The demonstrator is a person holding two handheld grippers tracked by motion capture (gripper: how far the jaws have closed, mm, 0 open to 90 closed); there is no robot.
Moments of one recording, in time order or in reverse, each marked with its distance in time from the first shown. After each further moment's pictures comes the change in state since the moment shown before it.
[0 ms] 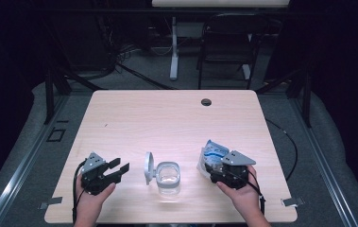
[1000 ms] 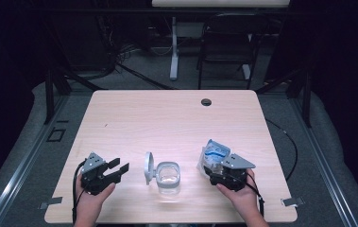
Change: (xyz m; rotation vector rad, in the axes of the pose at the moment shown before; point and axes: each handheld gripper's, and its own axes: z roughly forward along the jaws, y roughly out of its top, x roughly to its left) left arm 0.001 0.000 0.000 0.004 0.003 -0.002; right arm -0.006 -0.021 0.015 -0.045 0.035 -0.006
